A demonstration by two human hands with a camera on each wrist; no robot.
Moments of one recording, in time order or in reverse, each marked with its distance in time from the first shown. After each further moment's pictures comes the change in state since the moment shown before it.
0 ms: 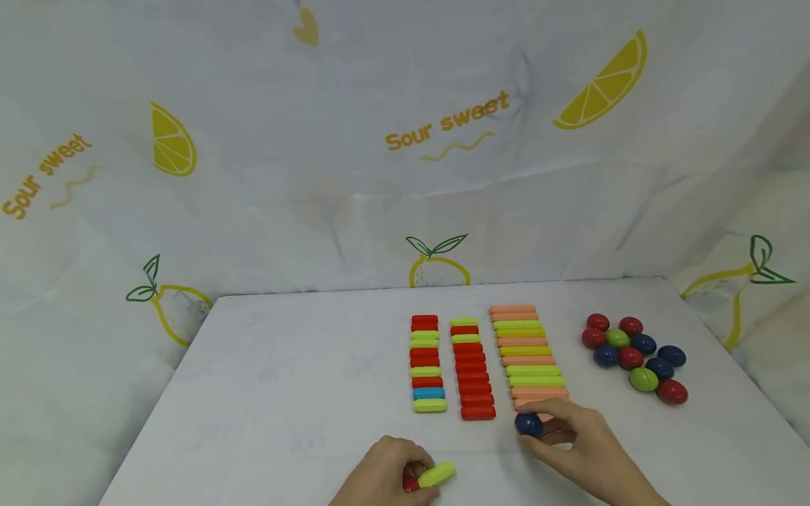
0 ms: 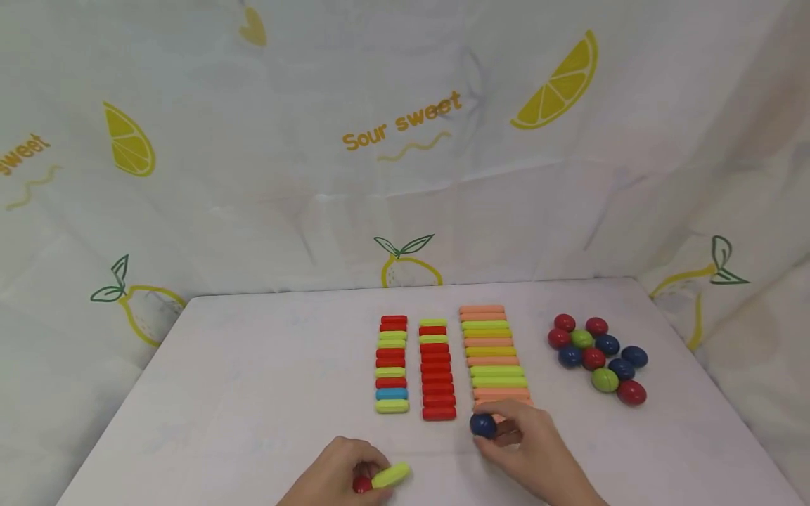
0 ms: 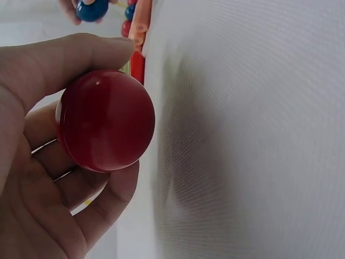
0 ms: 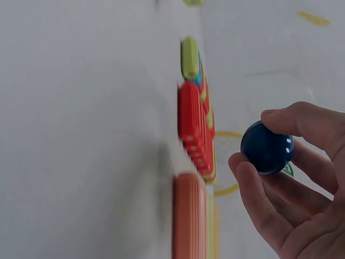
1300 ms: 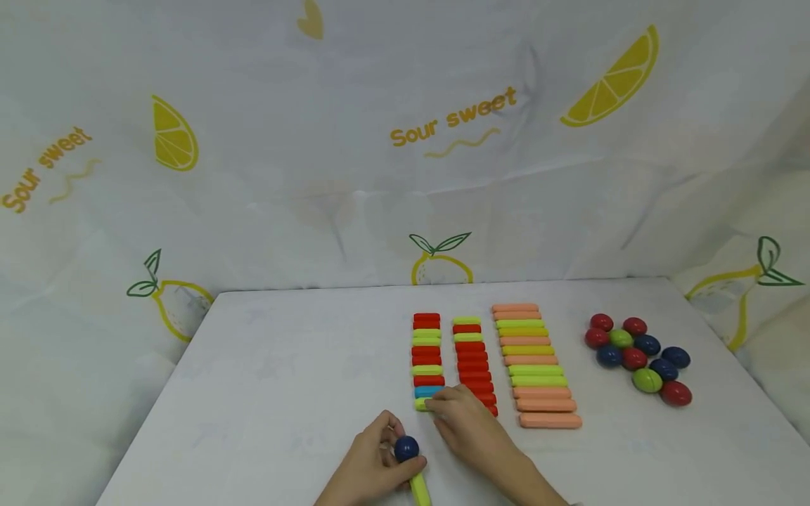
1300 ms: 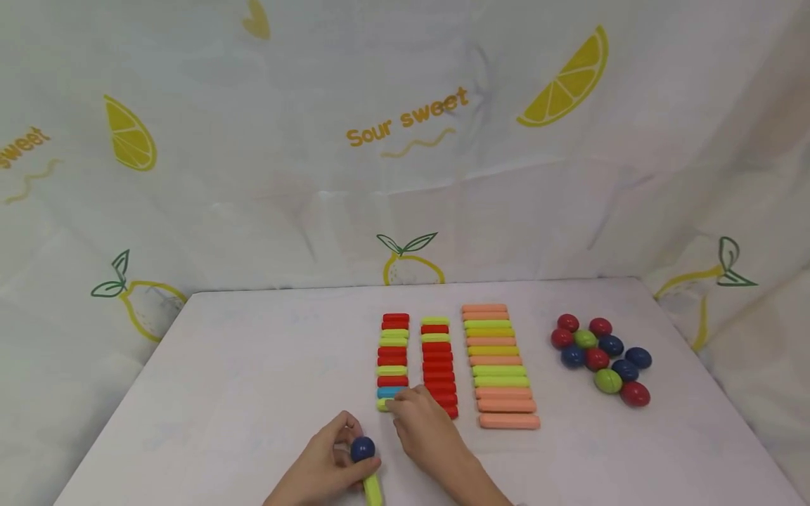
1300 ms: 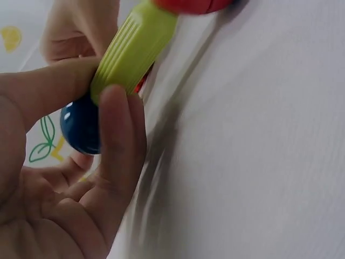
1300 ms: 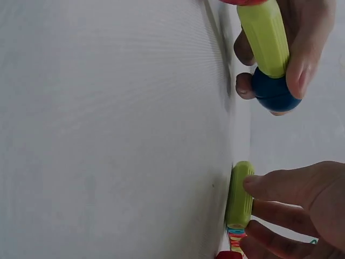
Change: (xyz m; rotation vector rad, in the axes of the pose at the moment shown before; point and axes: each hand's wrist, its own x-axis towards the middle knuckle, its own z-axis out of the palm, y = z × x) left_hand -0.006 -0.026 -0.008 -0.387 0.125 -0.069; right_hand 0.056 -0.063 0.097 -0.381 -0.009 -0.315
